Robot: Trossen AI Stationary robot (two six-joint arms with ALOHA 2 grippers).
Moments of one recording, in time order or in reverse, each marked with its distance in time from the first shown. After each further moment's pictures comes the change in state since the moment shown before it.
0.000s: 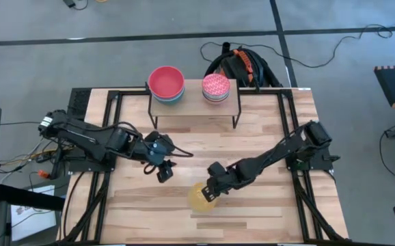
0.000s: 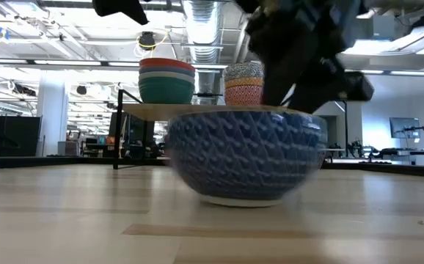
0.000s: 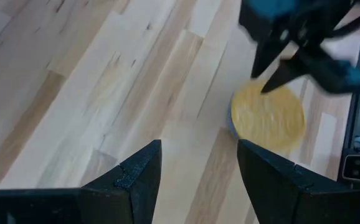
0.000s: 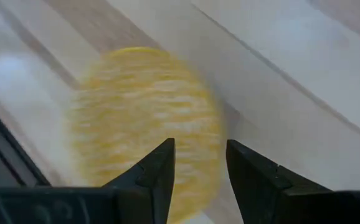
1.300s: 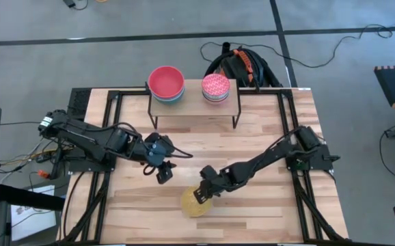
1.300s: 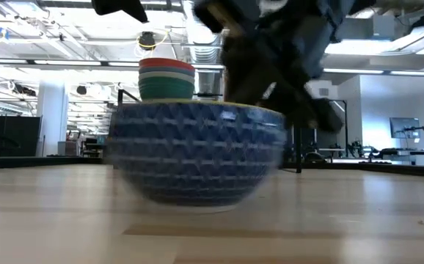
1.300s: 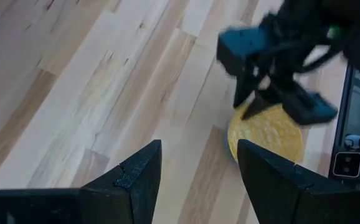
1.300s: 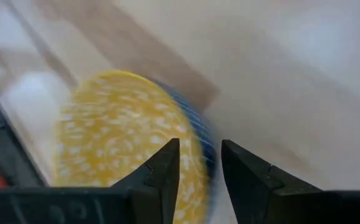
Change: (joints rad) left arm -0.007 -0.001 0.000 0.010 0.014 -0.011; right arm -0.007 0.124 0.006 0.214 0.020 -0.003
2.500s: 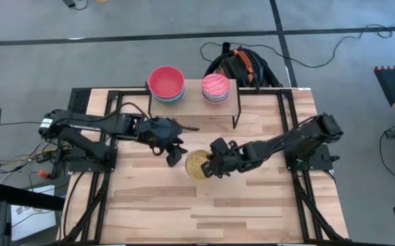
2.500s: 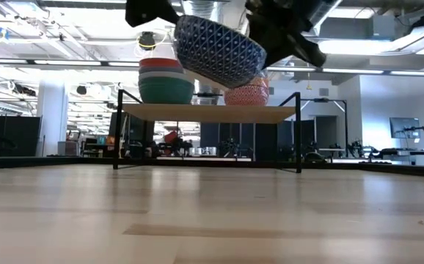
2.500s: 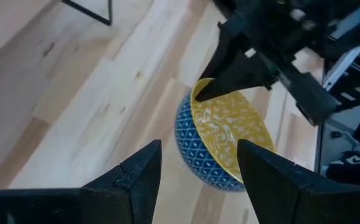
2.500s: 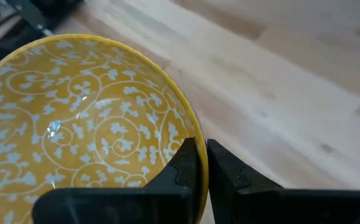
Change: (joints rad) left arm 0.208 0.001 0.000 0.177 0.150 0.114; right arm -0.088 -0.282 0.016 -0.258 0.392 -0.233
